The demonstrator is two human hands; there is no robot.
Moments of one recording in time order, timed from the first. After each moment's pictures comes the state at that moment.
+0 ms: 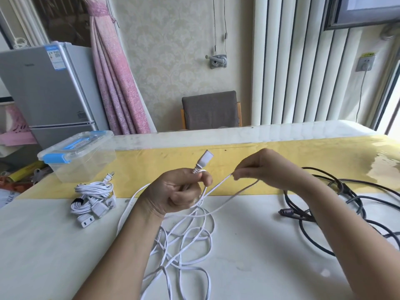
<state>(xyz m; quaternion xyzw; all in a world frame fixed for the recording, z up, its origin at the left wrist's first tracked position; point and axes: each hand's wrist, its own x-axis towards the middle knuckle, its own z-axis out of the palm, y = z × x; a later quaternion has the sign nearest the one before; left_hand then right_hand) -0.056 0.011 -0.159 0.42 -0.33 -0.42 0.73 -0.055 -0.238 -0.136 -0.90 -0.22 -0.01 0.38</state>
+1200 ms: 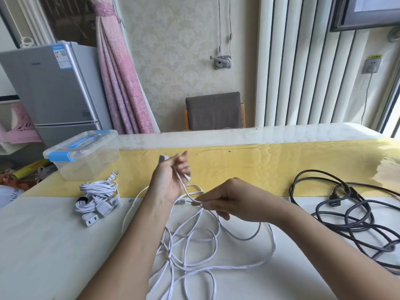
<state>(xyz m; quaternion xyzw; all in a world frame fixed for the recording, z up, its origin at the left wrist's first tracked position) -0.028 0.010 -0.162 0.32 0.03 -0.06 0.95 -0.083 -0.178 -0.160 -0.84 -0.38 0.07 0.37</state>
